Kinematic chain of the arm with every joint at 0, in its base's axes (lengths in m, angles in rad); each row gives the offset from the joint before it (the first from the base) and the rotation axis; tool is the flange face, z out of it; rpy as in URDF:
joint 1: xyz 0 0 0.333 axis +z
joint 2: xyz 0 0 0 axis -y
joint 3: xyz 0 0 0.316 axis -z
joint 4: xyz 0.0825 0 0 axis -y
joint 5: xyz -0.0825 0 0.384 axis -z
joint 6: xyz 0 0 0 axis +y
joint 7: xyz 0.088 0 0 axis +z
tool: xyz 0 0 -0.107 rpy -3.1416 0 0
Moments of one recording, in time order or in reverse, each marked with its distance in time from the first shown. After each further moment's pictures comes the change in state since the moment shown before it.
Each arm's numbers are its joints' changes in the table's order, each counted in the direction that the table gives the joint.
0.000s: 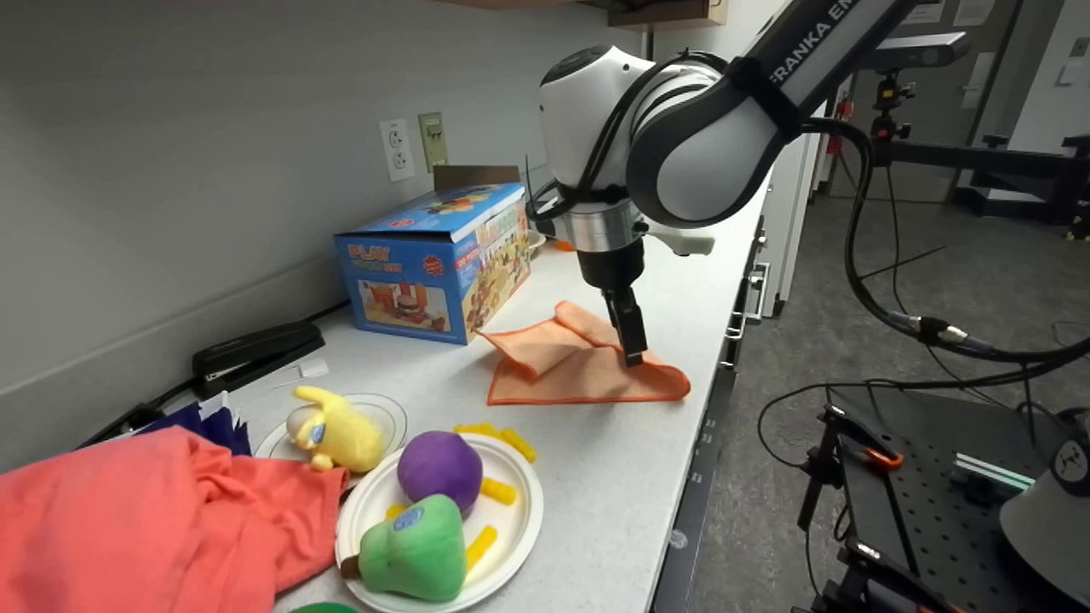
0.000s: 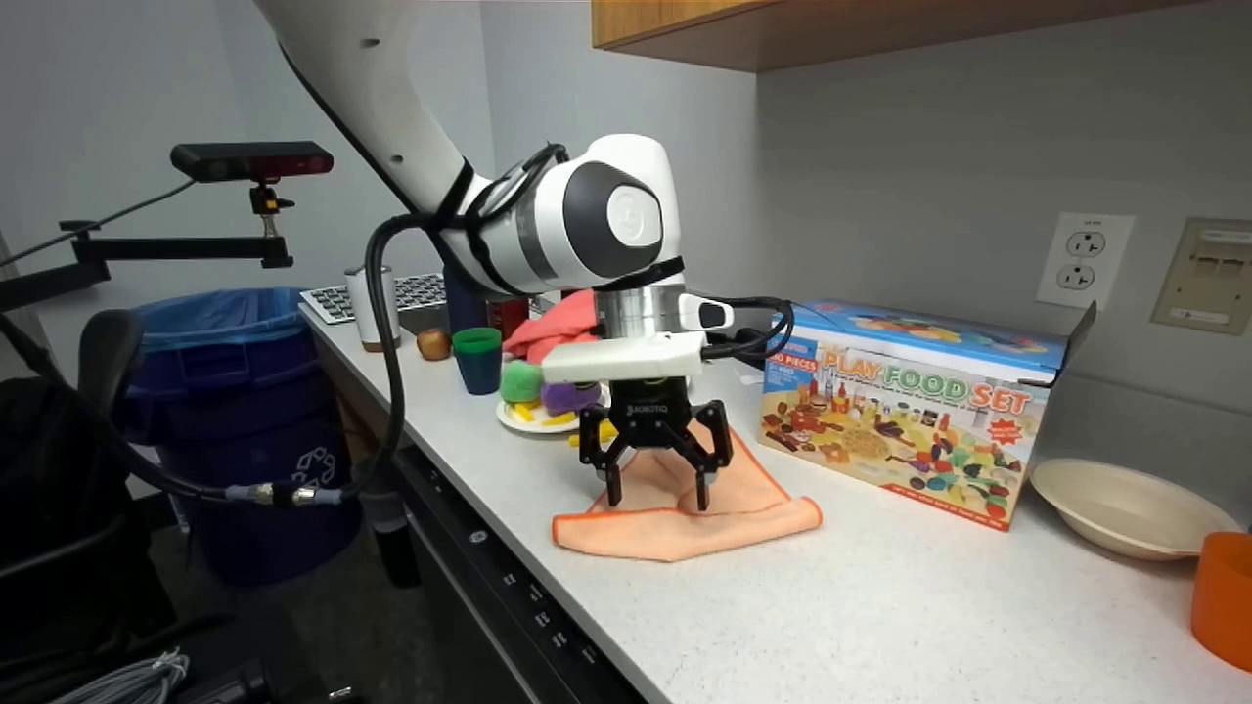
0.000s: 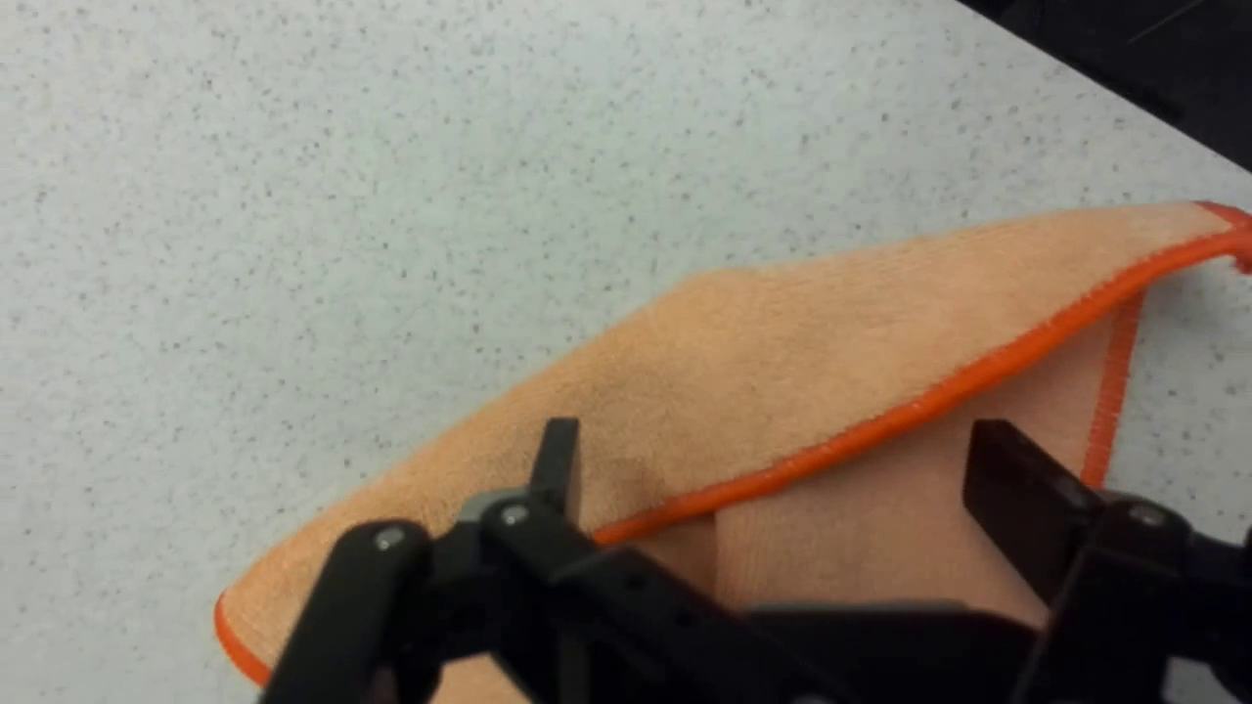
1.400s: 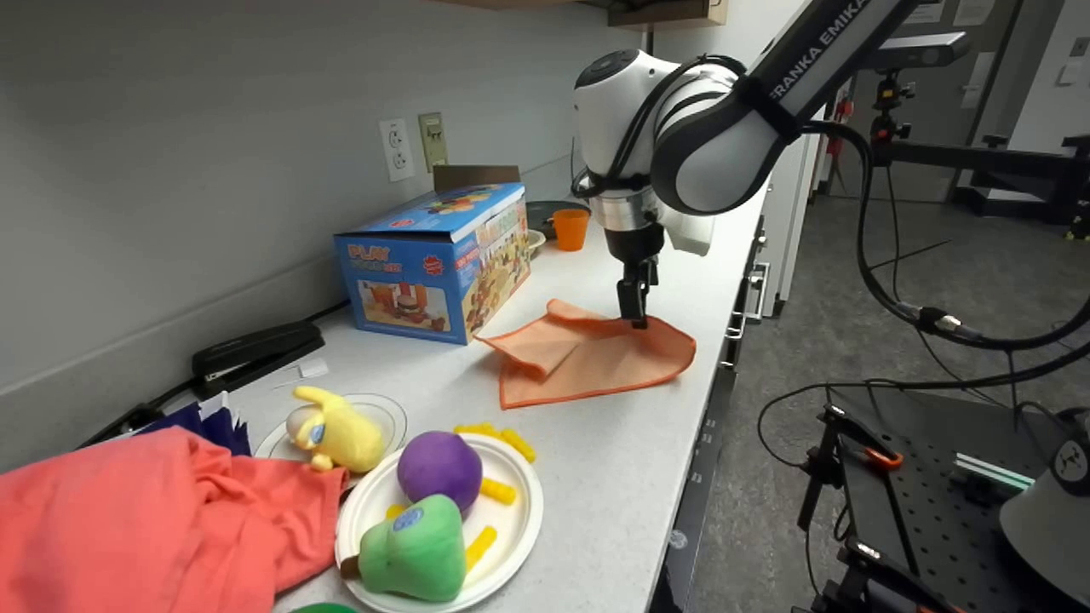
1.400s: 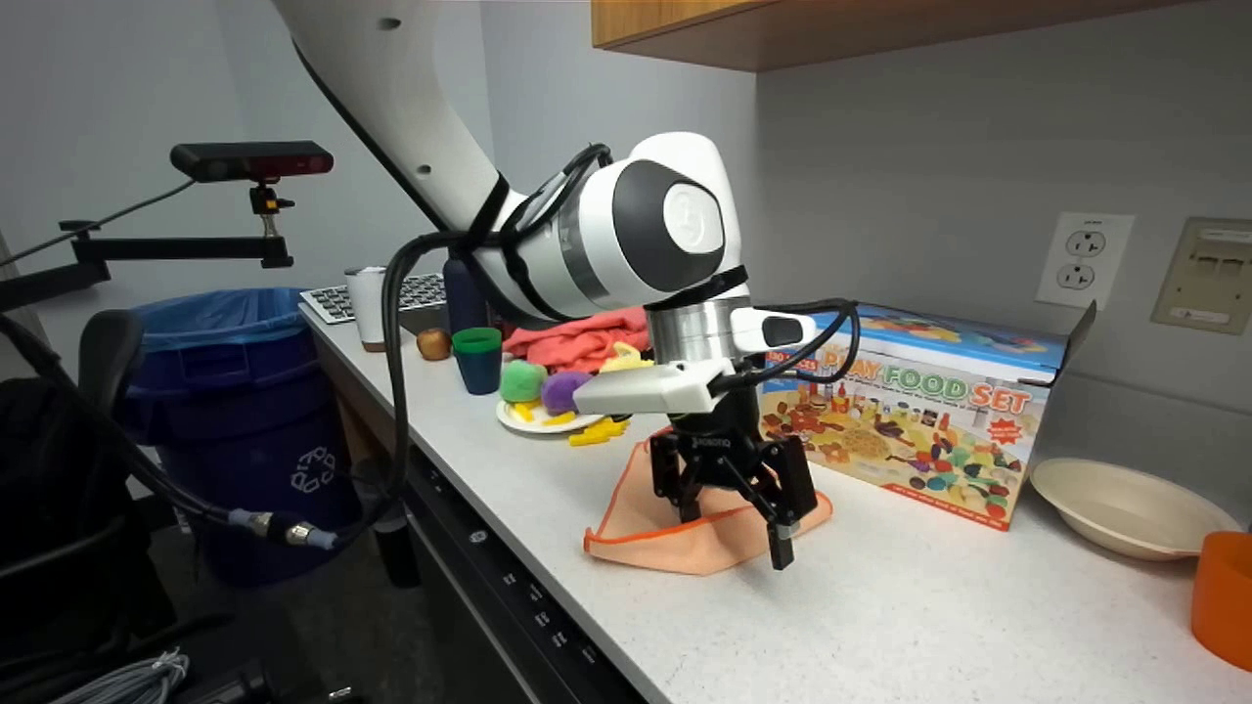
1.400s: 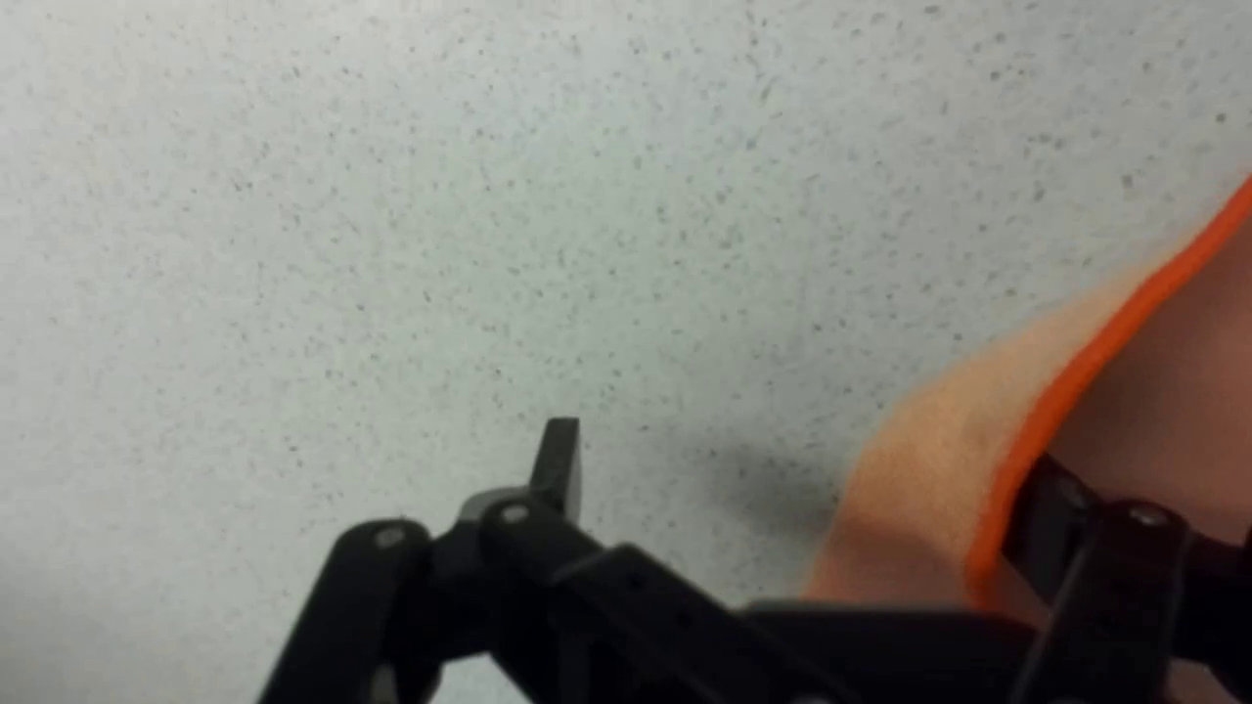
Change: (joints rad) arm -0.043 0.004 0.123 -0.014 0.144 -0.043 -0.423
